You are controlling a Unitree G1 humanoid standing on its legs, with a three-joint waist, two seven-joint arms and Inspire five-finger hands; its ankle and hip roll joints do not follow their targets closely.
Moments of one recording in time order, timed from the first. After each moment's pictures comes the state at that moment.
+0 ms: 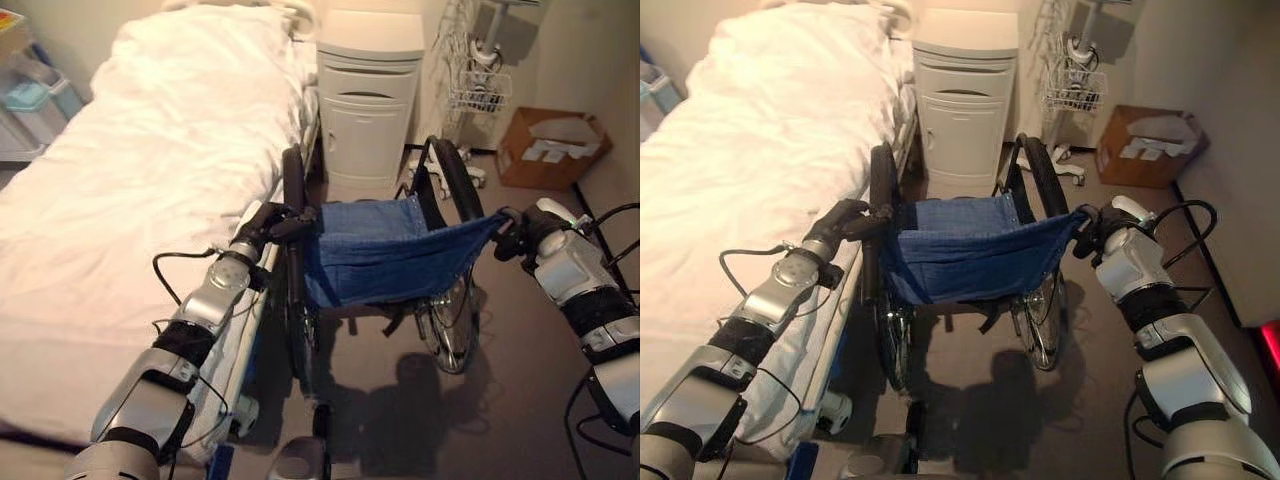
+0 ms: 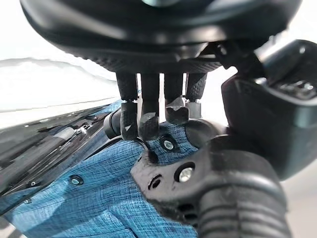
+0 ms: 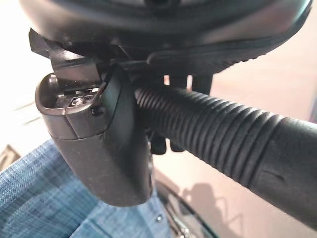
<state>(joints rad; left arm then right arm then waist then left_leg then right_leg) -0.73 0.55 -0.41 0.58 -0.21 0.12 0.06 -0.88 -0.74 0.48 0.63 -0.23 0.65 0.10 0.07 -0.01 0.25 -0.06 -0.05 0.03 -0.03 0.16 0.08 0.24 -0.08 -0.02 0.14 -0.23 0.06</state>
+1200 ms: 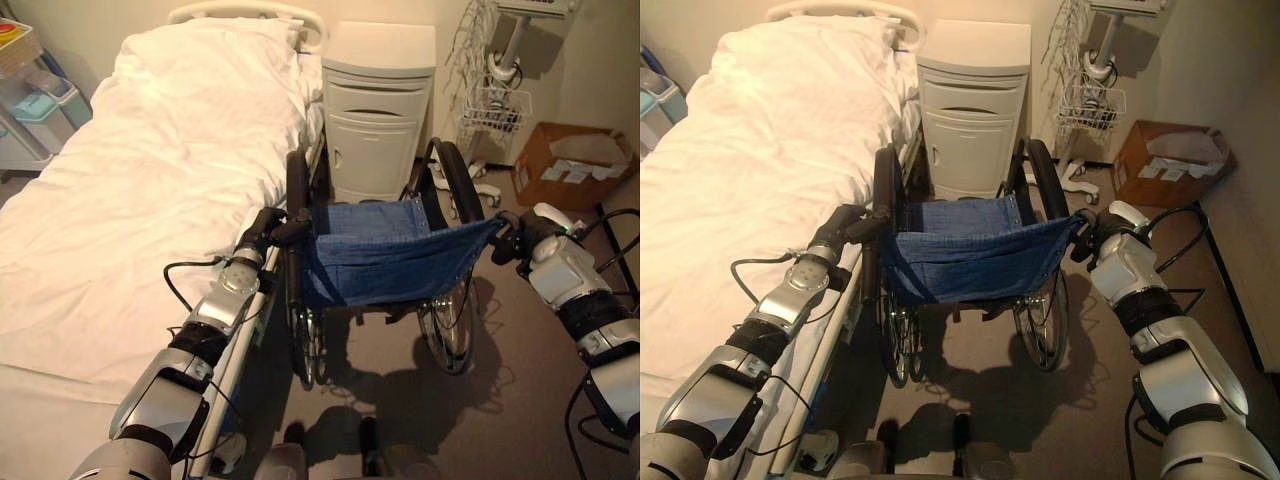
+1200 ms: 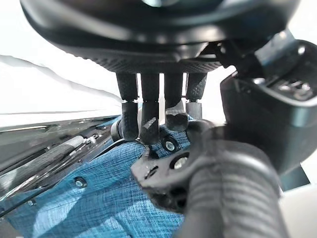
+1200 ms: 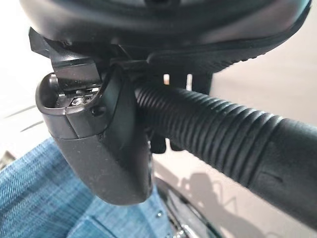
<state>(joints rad) -0.67 0.47 -0.39 0.60 -0.20 0.09 0.14 -0.91 -0.76 0.52 0.66 -0.19 0.67 0.12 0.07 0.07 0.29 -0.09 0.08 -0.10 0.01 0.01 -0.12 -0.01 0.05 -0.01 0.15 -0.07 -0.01</state>
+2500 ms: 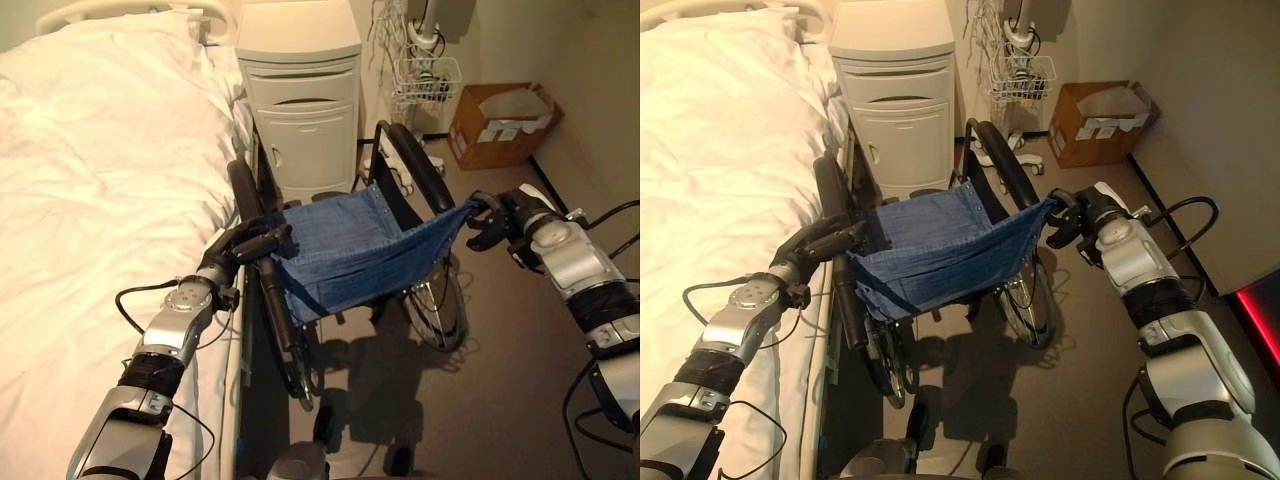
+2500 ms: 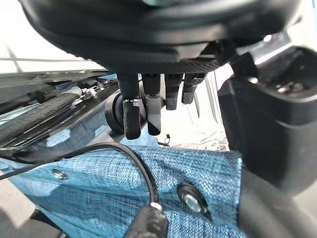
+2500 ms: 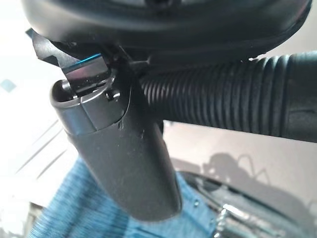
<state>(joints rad) -0.44 0.62 -0.17 0.45 -0.43 0.20 -0.07 -0.85 -0.78 0.43 0.56 0.15 0.54 0.08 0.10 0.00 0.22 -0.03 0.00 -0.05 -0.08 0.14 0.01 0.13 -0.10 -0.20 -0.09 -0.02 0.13</state>
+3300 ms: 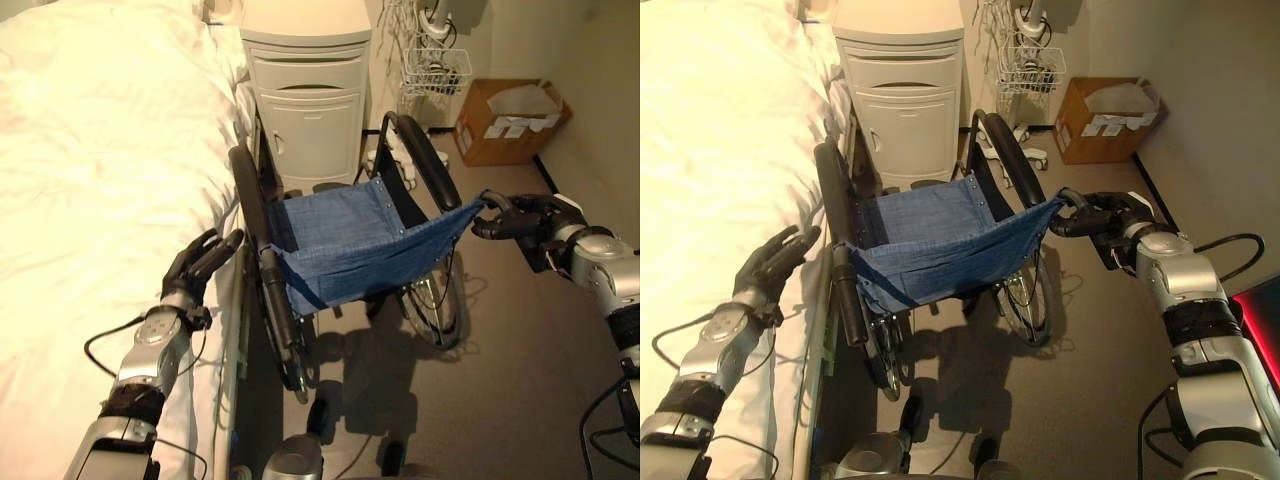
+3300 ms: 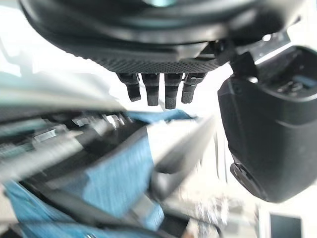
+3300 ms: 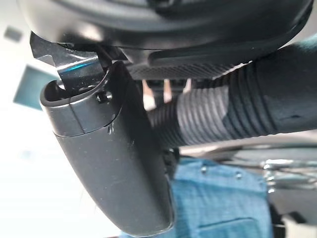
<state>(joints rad) -0.23 0.58 0.00 0.56 -0.60 -0.04 0.06 -0.67 -0.85 0.16 0.53 0.57 0.41 0.02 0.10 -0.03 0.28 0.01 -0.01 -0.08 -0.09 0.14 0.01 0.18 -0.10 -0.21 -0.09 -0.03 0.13</state>
